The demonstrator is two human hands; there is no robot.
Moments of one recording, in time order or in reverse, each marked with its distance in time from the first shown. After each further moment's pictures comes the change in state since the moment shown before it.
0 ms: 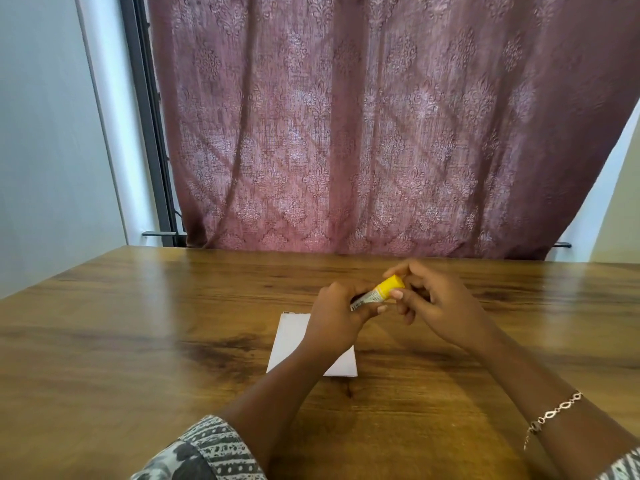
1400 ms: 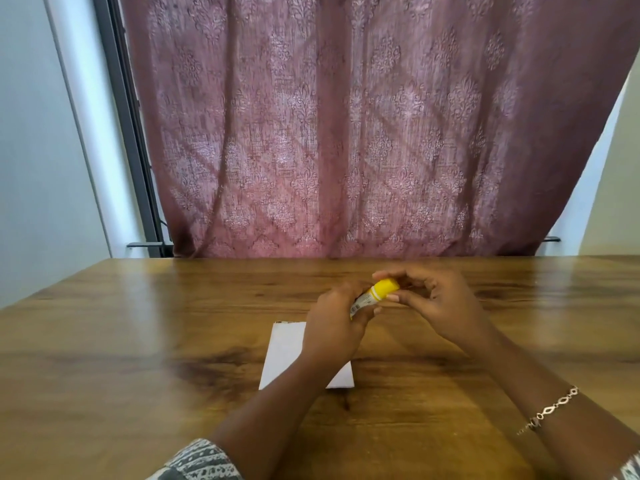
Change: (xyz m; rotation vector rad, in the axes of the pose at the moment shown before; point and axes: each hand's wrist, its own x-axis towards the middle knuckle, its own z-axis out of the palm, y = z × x) left_hand 0.006 -0.005 0.011 0.210 0.085 0.063; right_hand 0.005 0.006 -0.002 0.105 0.094 -0.095
